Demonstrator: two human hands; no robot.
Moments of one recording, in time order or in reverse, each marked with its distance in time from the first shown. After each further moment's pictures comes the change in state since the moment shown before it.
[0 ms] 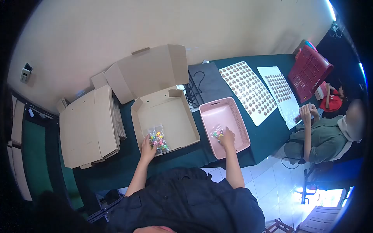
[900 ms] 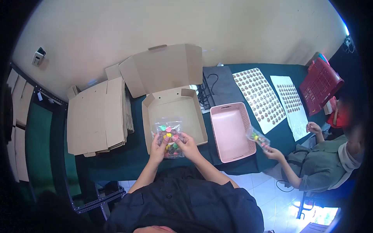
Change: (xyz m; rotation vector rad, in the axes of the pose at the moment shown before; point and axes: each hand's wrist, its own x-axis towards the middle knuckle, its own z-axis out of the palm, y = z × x) left_hand -0.035 0.105 -0.032 -1.079 -0.023 0.132; right_hand -0.097 -0.202 -0.023 1.420 -0.791 -0.249
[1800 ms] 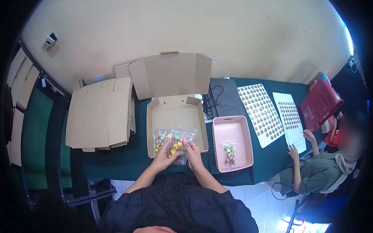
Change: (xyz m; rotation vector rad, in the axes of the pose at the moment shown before) left_hand -0.013 0.003 -0.001 0.429 -0.112 0.138; right_hand -0.008 0.012 -0.006 0.322 0.187 0.126
